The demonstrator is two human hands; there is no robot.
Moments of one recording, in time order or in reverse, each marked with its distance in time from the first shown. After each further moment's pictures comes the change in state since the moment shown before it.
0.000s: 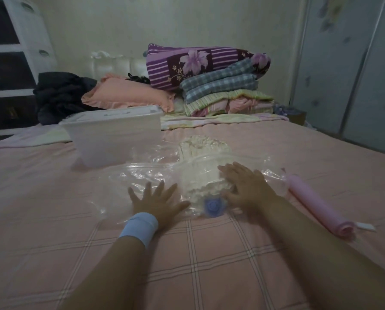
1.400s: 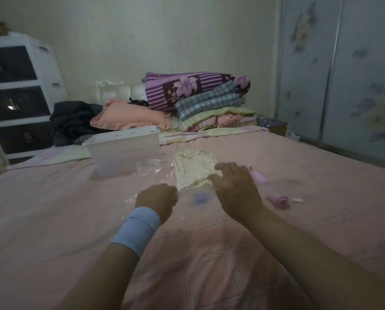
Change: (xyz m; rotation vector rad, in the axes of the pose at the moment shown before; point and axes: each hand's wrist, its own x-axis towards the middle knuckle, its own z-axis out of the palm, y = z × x) left_hand -0.171 0.033 -0.112 -0.020 0.282 0.166; right_hand -0.158 -0.087 -0.101 -0.384 0.576 -0.216
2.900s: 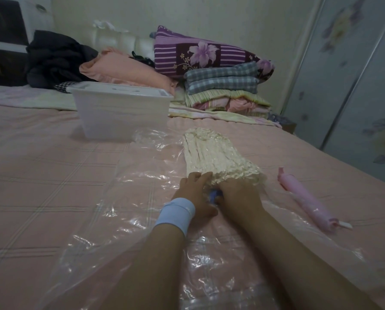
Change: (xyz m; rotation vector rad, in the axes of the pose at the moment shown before) left_hand 0.102 -0.005 0.147 -0.688 -0.201 0.004; right_hand 0.039 -0.031 0.153 0.049 -0.445 0.123
